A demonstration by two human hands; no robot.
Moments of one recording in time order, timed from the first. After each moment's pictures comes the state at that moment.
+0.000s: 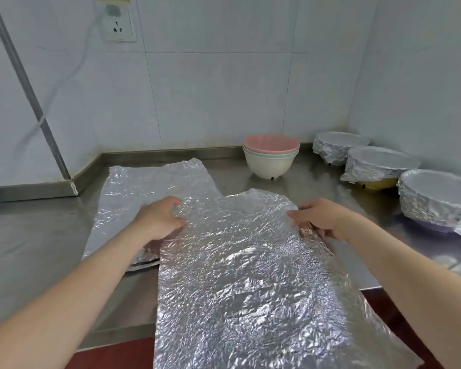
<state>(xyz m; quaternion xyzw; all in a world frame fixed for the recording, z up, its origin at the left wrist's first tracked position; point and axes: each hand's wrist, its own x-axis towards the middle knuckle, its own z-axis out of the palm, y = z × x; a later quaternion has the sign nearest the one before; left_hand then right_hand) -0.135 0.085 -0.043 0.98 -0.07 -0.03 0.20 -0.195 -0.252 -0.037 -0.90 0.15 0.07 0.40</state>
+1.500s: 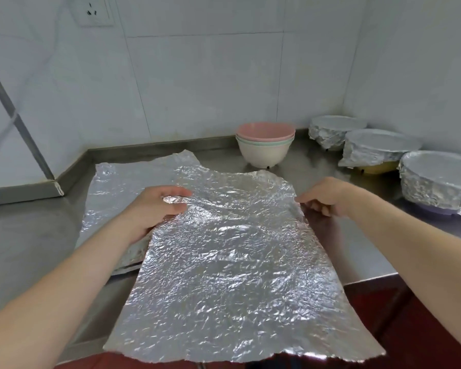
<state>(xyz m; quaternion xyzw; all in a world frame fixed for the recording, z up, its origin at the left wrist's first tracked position) -0.124 0.083 -0.040 0.83 -0.11 -0.07 0.54 -0.160 -0.281 -0.043 -0.83 0.24 0.07 0.50</state>
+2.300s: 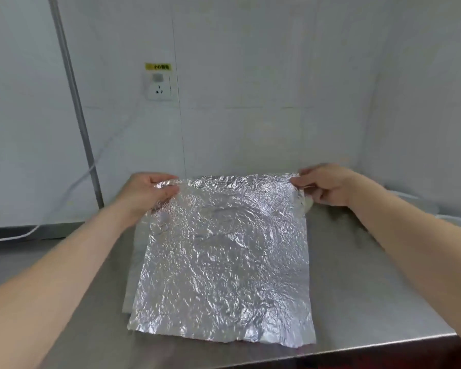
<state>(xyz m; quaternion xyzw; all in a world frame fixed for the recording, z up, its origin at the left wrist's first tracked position) -0.121 0.162 0.073 0.80 -0.11 0.12 0.57 -0.148 -0.198 0.102 -0.76 0.09 0.01 0.65</state>
